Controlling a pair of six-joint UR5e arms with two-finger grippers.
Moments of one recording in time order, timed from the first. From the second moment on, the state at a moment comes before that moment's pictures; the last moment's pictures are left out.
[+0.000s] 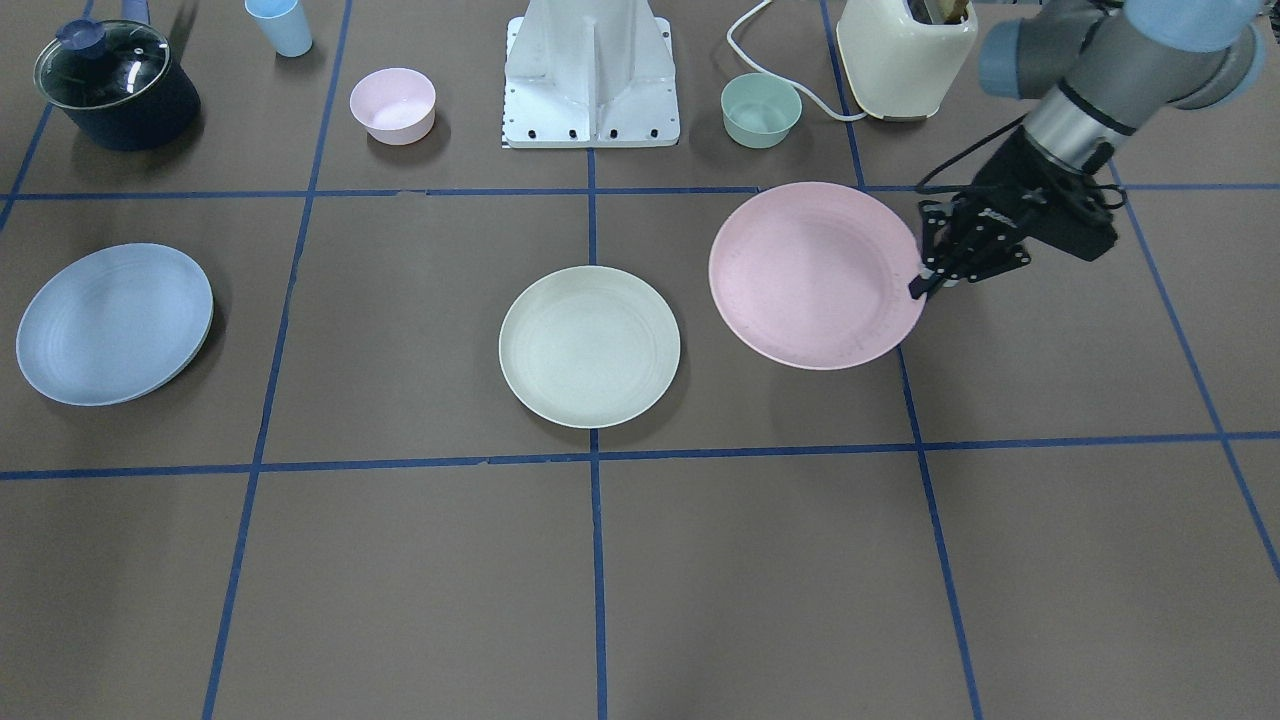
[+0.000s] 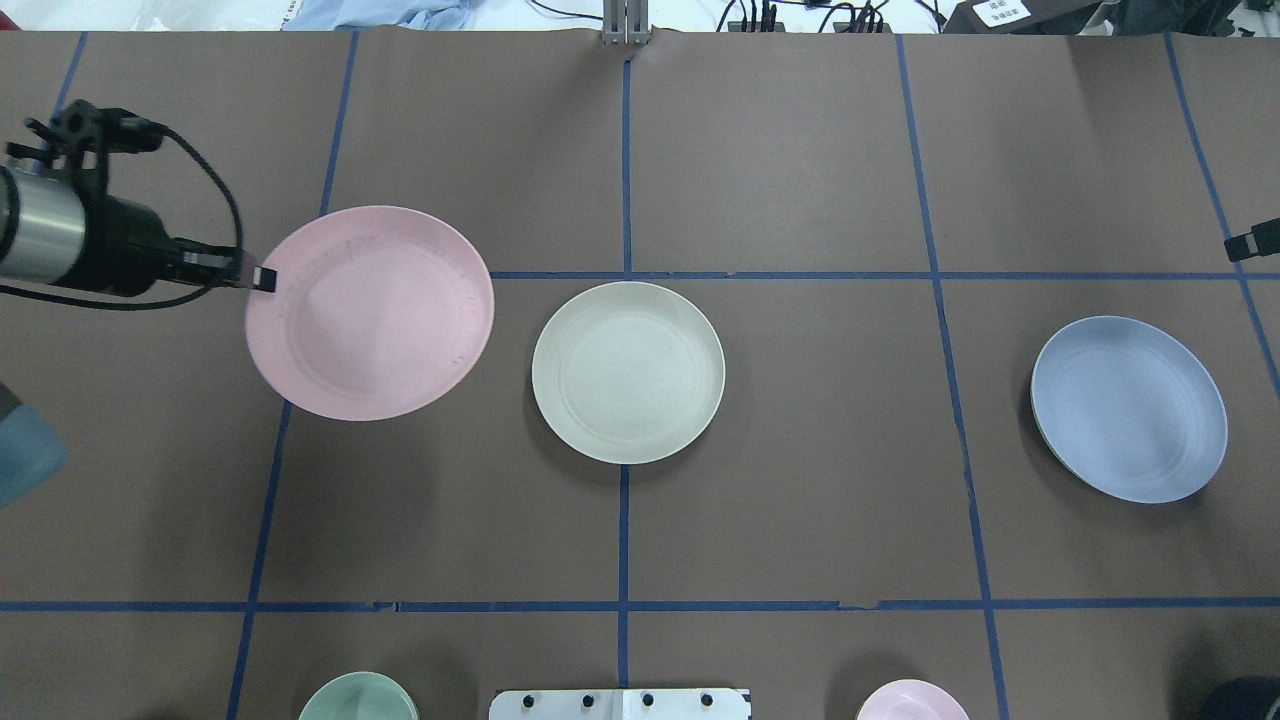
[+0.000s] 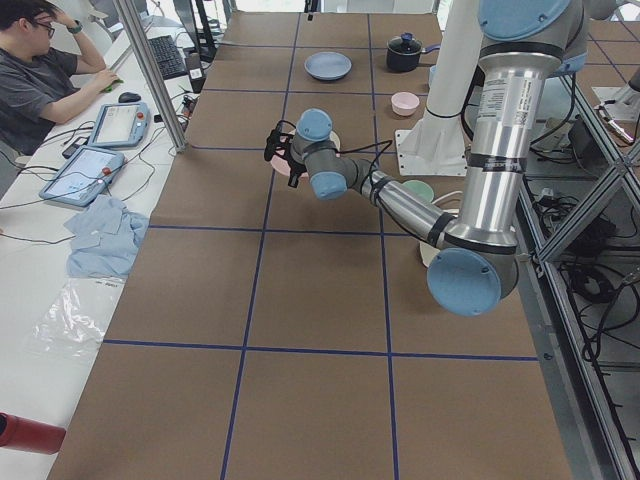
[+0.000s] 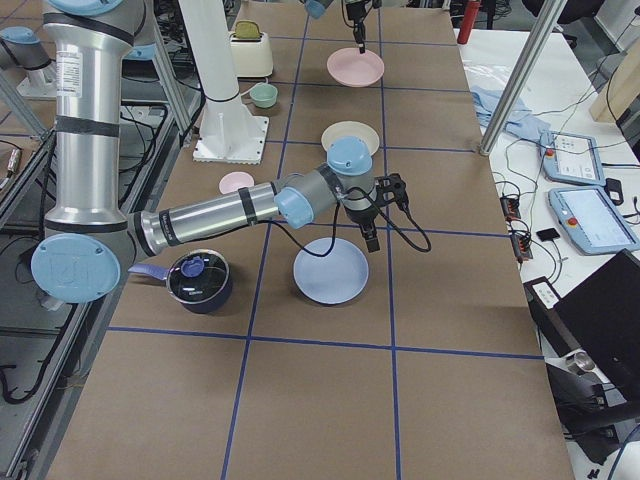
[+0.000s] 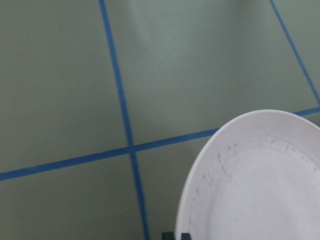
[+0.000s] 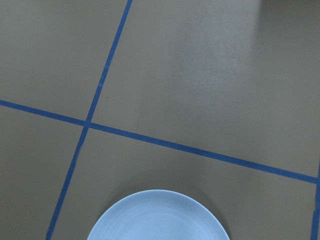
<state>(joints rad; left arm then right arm) -0.85 -1.75 -1.92 -2.19 -2.09 -1.05 1.32 -1.65 1.94 -1.25 2.32 0.36</state>
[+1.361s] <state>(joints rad) -0.53 -2.12 -1.62 -2.09 -1.81 -1.33 1.32 -1.64 1.94 -1.25 2.32 0.37</state>
